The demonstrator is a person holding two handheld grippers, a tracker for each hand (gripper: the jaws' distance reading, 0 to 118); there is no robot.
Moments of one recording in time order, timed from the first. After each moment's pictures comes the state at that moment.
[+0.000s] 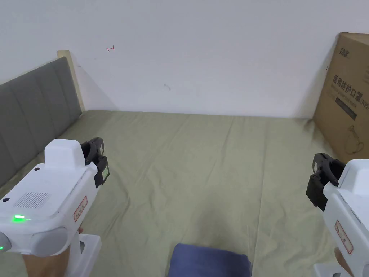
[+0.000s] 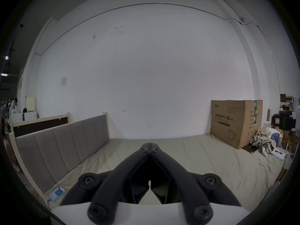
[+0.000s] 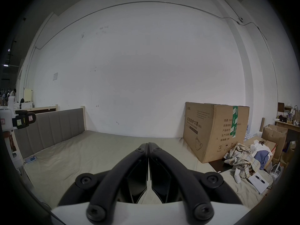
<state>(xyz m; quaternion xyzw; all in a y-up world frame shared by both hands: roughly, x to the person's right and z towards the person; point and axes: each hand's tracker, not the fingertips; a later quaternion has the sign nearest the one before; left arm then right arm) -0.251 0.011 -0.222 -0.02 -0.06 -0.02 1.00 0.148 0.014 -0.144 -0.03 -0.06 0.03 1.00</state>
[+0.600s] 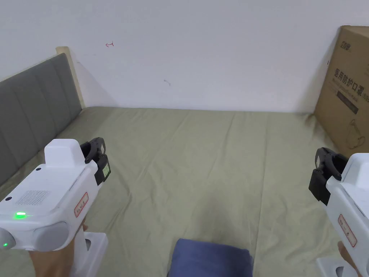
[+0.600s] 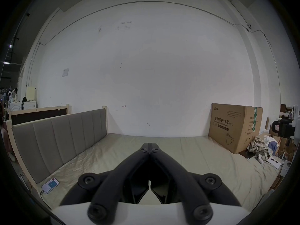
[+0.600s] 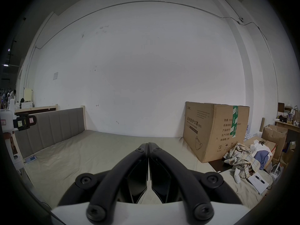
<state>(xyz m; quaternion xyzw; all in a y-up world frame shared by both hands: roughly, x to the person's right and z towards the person) -0.253 0.005 -0.227 -0.03 -0.07 0.02 1.00 0.149 0.014 -0.145 -0.03 -0.06 0.03 1.00</state>
